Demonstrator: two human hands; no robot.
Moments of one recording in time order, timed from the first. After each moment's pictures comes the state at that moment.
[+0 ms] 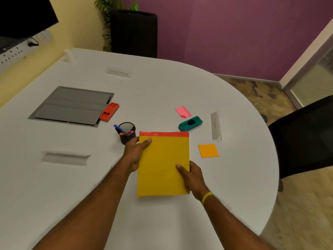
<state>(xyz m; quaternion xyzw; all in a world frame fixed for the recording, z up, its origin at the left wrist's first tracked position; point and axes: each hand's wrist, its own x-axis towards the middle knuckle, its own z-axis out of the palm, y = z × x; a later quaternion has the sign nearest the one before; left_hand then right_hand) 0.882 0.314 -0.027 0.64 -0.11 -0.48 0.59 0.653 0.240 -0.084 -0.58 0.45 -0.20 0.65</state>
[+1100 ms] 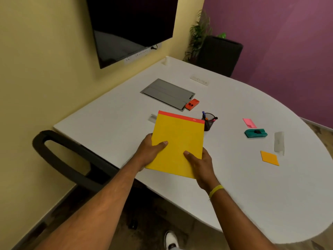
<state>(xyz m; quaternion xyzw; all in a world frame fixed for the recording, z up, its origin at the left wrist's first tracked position) 0.901 0.741 0.029 0.72 -0.18 -0.31 0.59 0.754 0.583 0.001 -0.61 0.29 -0.18 0.71</state>
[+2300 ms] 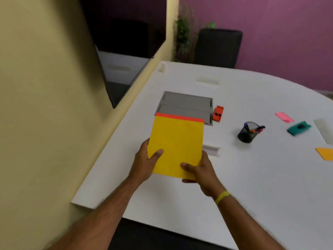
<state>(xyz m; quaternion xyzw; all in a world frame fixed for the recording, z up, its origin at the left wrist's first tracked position) 1.267 0.802 -0.012 0.72 -0.31 -0.25 0.56 1.085 0.683 0.000 -0.55 0.37 -0.18 0.72</state>
